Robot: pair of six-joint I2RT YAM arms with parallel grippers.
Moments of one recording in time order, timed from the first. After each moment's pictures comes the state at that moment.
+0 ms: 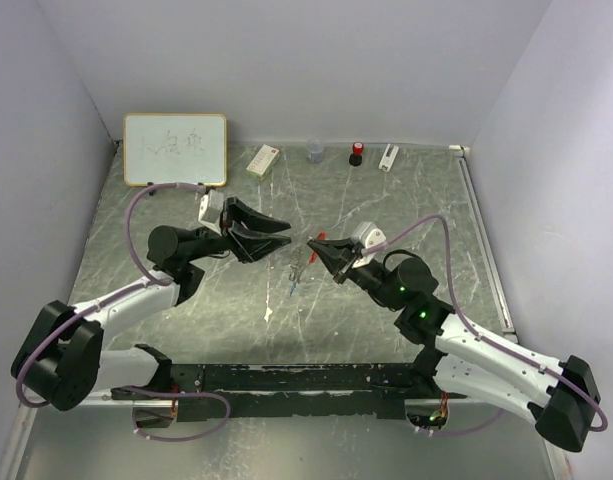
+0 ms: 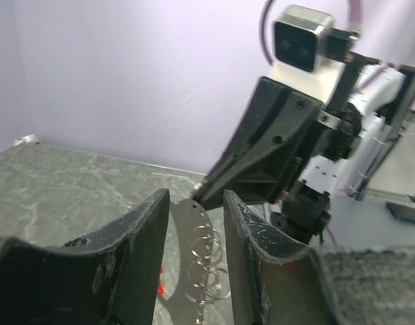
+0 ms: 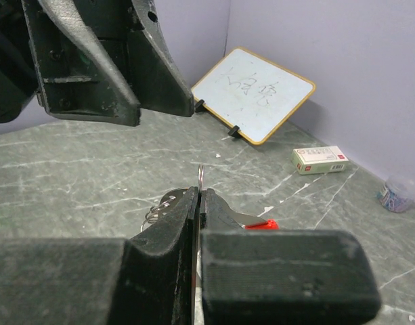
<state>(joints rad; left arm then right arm) -0.52 1.25 0.58 1.26 0.86 -0.60 0.88 0.80 0.50 0.50 -0.06 -0.09</state>
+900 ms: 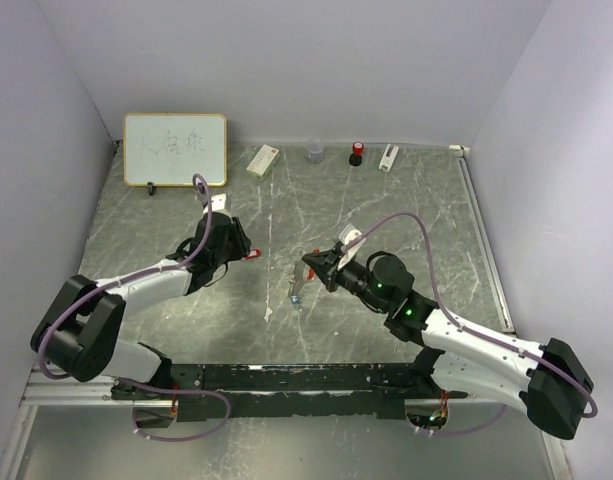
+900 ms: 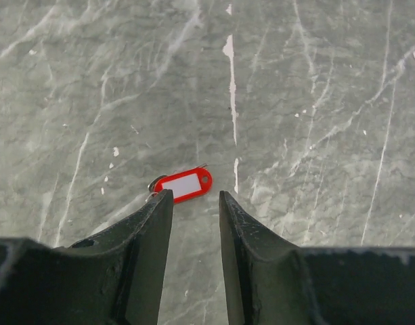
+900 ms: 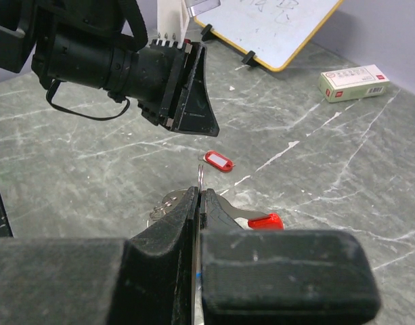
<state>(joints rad) -0.52 1.39 0.63 0.21 -0.19 -0.55 0.88 0.94 0.45 0.47 -0.04 0.00</state>
